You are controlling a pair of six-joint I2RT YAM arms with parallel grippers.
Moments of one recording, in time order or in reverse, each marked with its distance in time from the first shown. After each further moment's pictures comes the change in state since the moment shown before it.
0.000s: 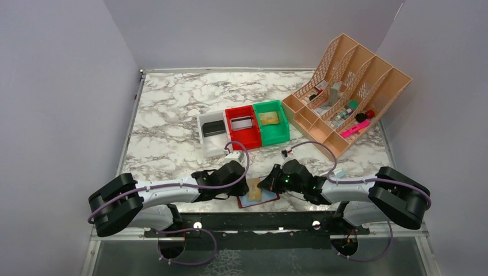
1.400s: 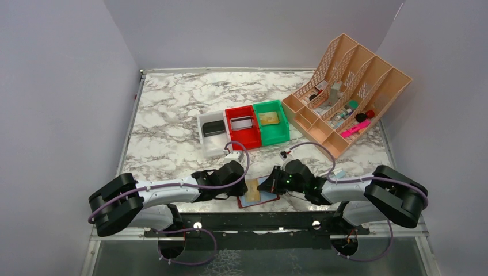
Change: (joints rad) left arm 0.000 0.002 0.000 -0.001 -0.008 0.004; right arm -0.035 0.049 -0.025 0.088 -0.140 -0.031
